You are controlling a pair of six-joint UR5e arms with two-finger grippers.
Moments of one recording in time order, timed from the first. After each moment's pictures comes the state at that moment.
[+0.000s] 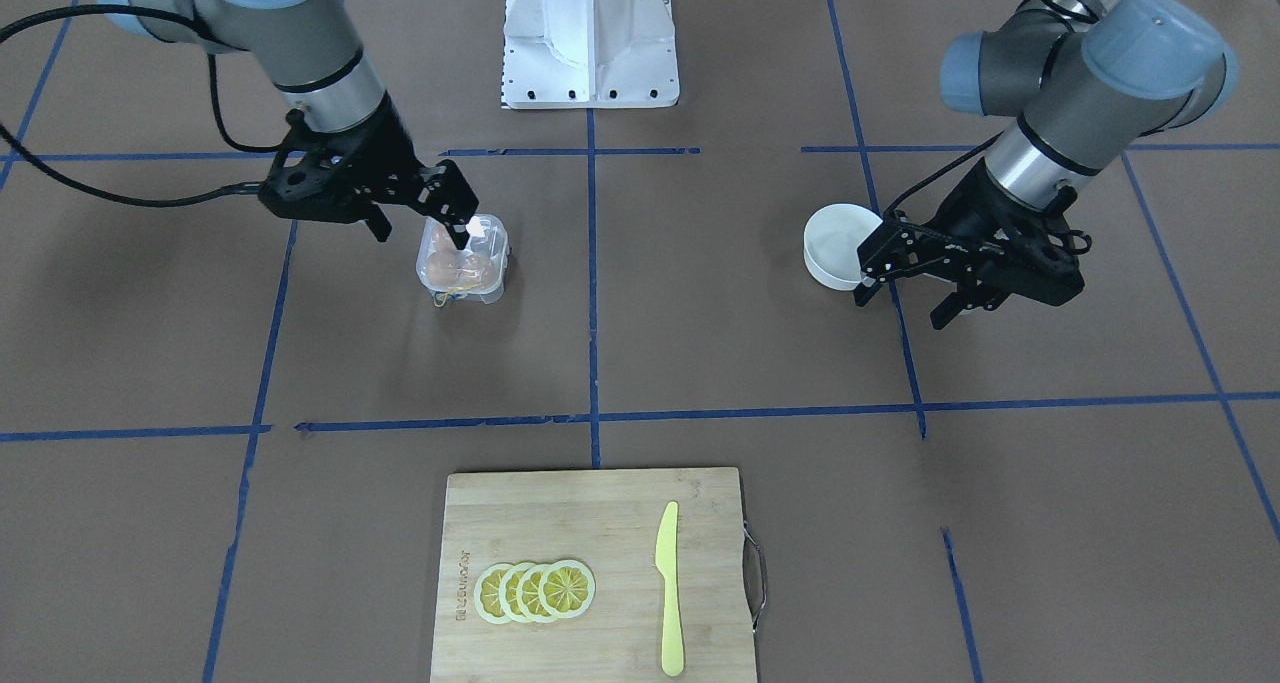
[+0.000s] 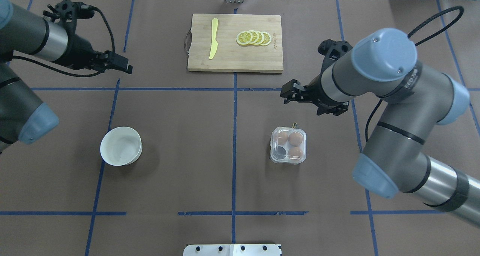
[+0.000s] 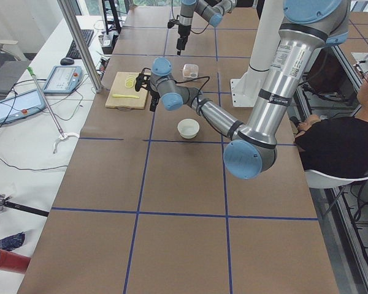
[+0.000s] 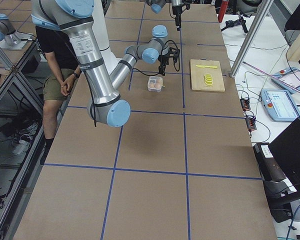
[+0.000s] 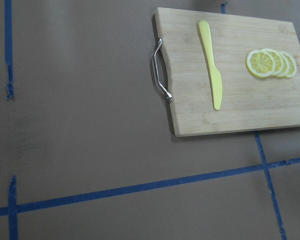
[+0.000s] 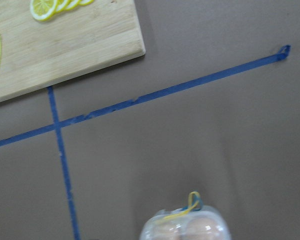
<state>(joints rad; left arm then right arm) -0.95 -1.87 -1.76 -2.10 -2.17 -0.88 0.70 -1.17 1.98 -1.50 1.97 1.40</state>
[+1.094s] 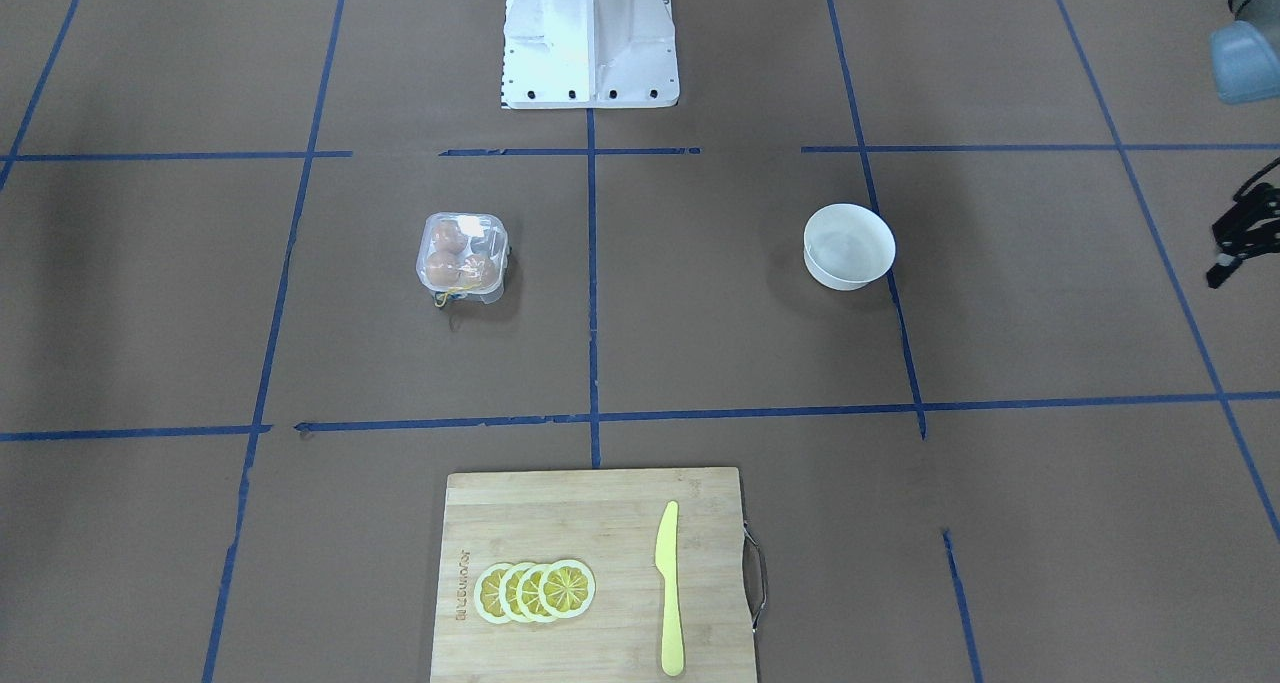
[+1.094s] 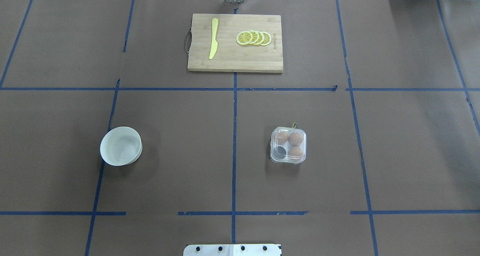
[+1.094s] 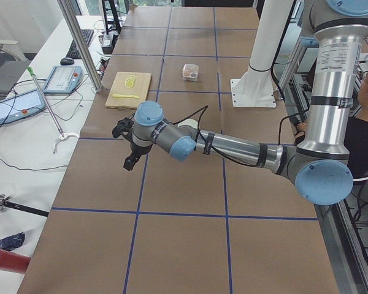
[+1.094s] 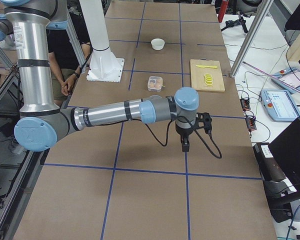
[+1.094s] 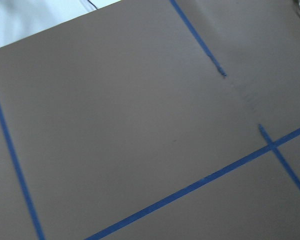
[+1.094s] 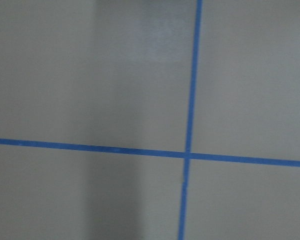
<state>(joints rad) -1.46 -1.63 -1.71 -1.89 -2.29 0.02 1.59 -1.49 1.65 -1.57 2.35 0.01</state>
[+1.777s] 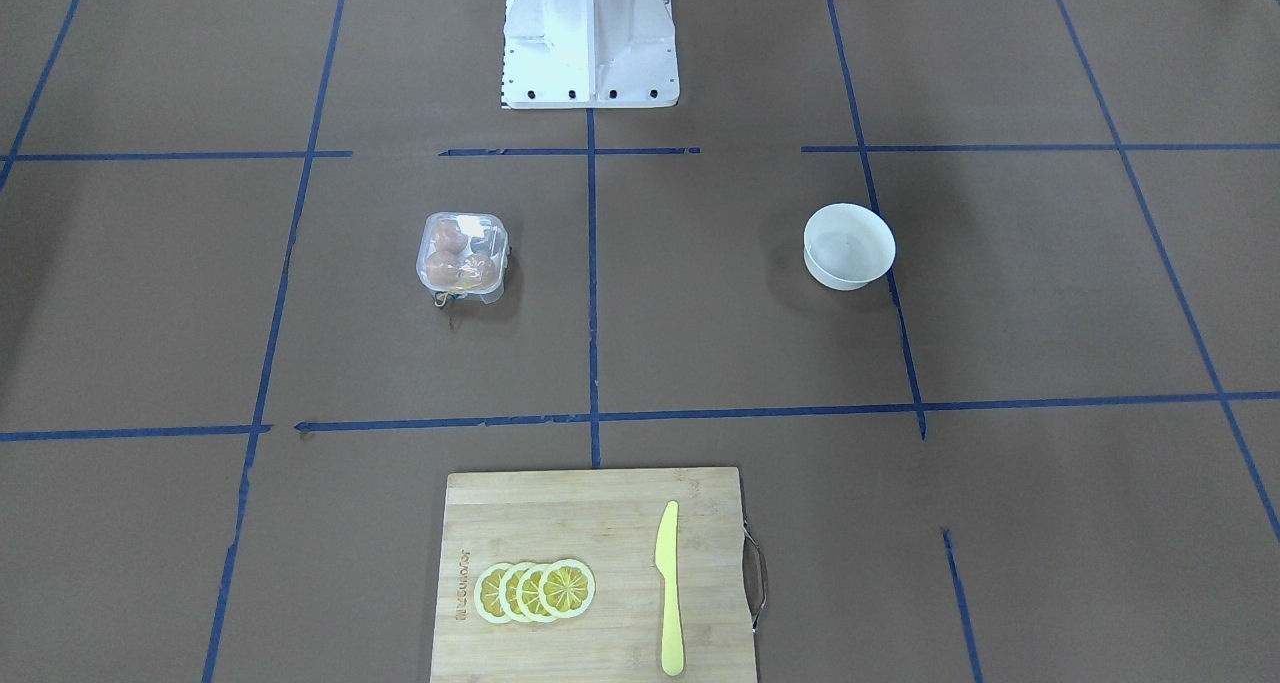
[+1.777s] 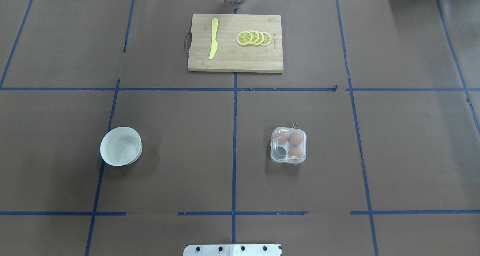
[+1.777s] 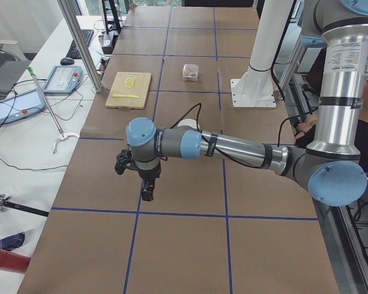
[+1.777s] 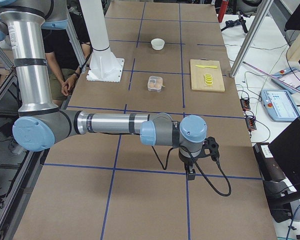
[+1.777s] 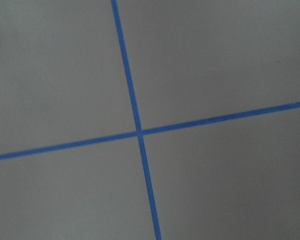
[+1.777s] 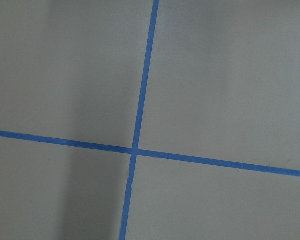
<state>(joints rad) -1.53 -1.59 -1.70 -1.47 -2.30 0.05 1.67 -1.46 1.51 -1.57 2.35 -0.16</state>
